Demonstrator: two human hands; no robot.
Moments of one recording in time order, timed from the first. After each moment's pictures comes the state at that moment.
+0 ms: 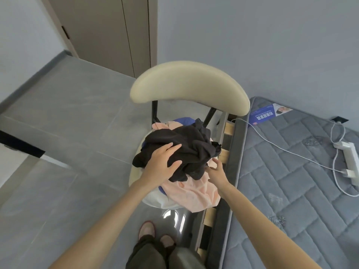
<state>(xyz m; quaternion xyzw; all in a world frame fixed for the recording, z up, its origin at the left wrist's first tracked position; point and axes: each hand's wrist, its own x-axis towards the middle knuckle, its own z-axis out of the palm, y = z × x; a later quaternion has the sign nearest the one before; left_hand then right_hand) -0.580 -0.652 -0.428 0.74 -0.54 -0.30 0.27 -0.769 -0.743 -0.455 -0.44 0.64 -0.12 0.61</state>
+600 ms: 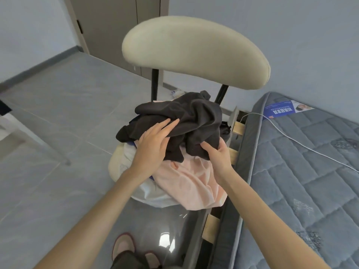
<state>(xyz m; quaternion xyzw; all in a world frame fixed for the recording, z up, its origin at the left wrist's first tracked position) -0.627 -0.643 -0.560 0.74 -0.54 -0.07 0.39 -0.791 -0.748 -0.560 -0.53 0.49 -0.29 0.64</state>
